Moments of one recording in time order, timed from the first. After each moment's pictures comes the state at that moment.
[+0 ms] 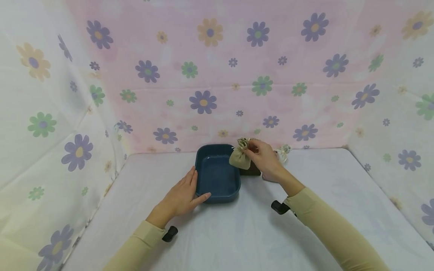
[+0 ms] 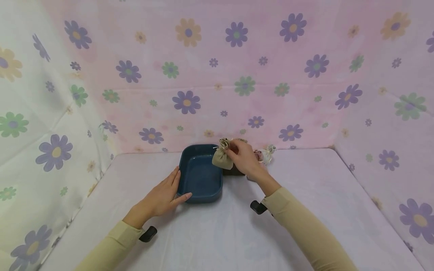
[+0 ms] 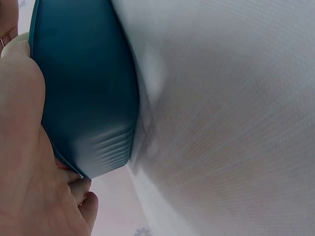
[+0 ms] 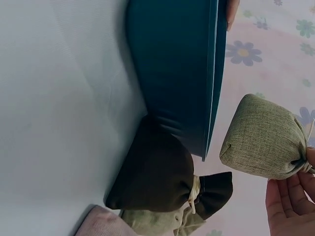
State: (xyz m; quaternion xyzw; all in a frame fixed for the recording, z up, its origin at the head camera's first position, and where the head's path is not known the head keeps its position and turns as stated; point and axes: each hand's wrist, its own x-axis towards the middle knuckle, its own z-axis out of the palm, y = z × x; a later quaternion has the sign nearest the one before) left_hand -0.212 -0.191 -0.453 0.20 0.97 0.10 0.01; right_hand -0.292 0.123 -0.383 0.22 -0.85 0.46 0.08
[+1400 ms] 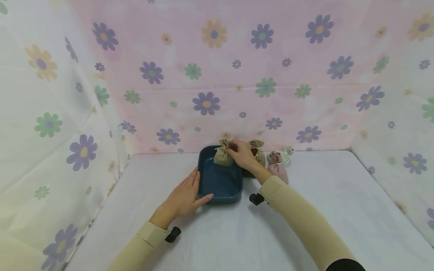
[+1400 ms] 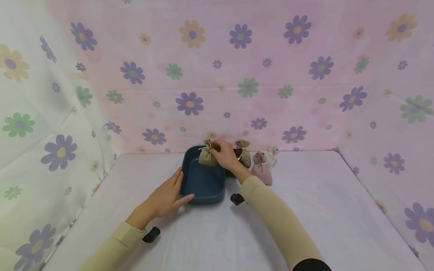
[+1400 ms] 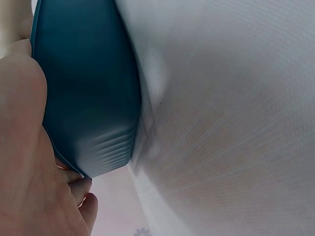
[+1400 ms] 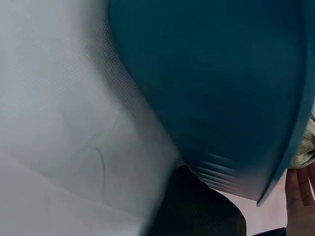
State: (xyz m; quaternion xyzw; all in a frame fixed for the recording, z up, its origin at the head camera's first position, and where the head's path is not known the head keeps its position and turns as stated) left_hand -0.210 -0.190 -0.449 0.20 0.97 0.11 0.01; right_hand -0.349 0.056 -0.421 0.25 -0.84 0.48 0.07
